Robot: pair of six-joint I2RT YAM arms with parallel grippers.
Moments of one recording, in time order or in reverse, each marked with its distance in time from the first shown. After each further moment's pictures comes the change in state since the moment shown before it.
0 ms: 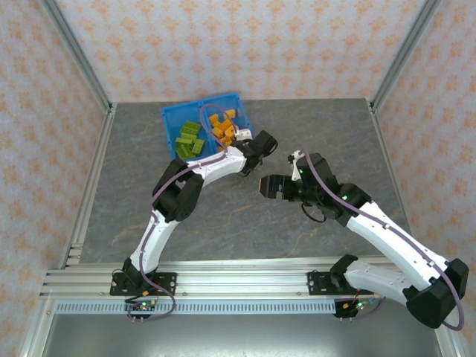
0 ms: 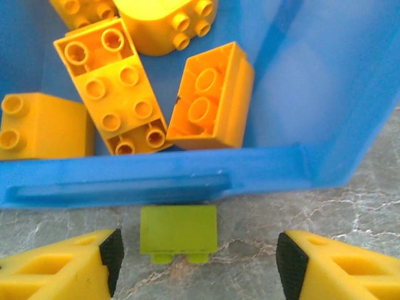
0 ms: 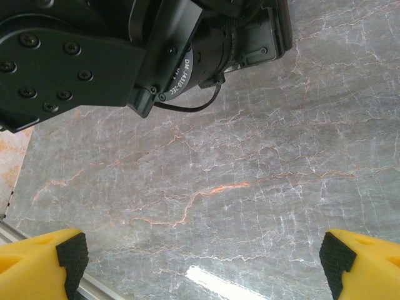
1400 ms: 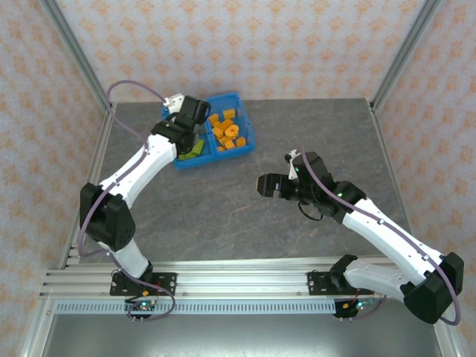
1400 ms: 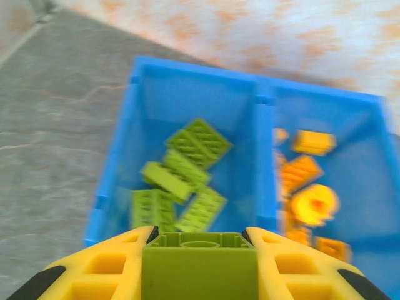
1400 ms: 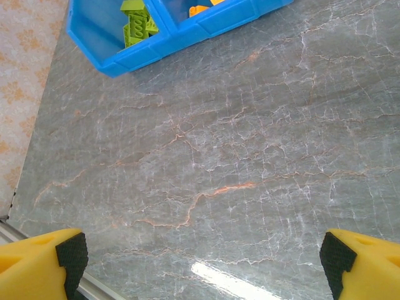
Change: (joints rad) left arm 0.323 -0.597 -0.317 -0.013 -0.007 0.181; right arm 0.000 0.042 0.000 0.028 -0.017 0.019
